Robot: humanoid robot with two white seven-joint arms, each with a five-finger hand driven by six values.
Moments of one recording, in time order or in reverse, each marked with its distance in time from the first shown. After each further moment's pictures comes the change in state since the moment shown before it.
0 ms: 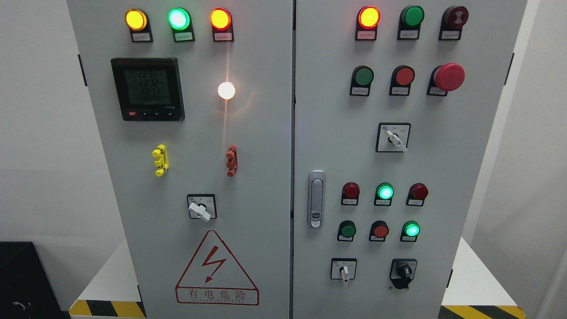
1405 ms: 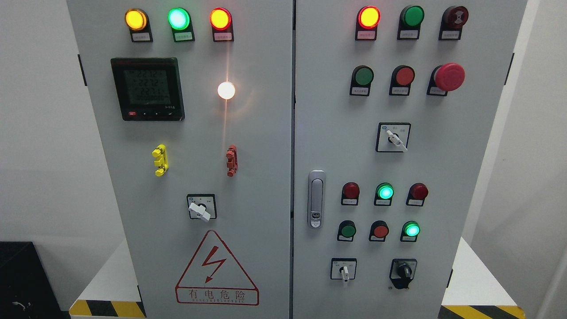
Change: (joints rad) left arm 0.000 0.000 0.000 0.000 0.000 0.000 0.000; right arm -0.011 0.001 -0.067 -0.692 0.490 0.072 -0.165
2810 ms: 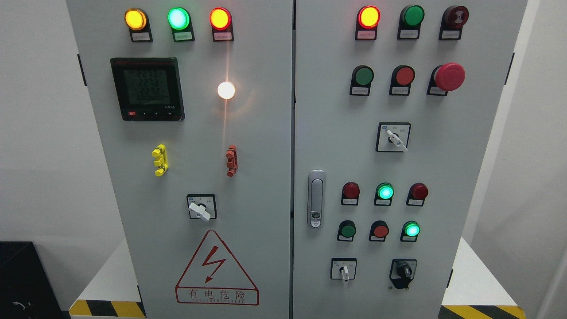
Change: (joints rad) left arm 0.000 0.000 0.000 0.000 0.000 0.000 0.000; right arm -0.108 0.004 0.008 -0.344 0.383 0.168 -0.150
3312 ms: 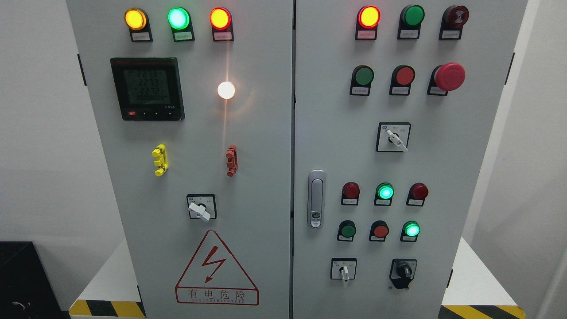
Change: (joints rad) left arm 0.000 0.000 0.000 0.000 0.000 0.000 0.000; right arm -0.063 0.001 -0.002 -0.063 0.076 0.094 0.014
